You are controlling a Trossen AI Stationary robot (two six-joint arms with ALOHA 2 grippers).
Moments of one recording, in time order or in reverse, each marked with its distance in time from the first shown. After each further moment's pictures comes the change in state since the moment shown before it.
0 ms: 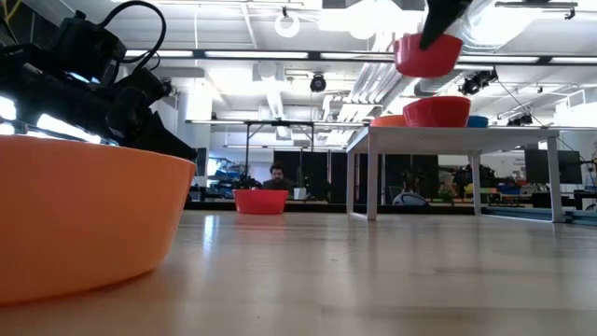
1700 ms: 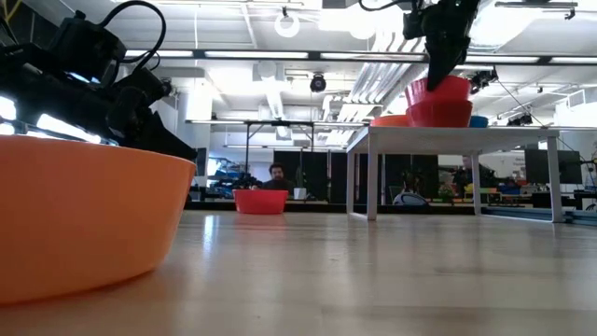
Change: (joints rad) left arm 0.000 0.000 0.000 0.000 0.000 0.000; right arm -0.417 0.009 -0.105 0.044 -0.335 -0.178
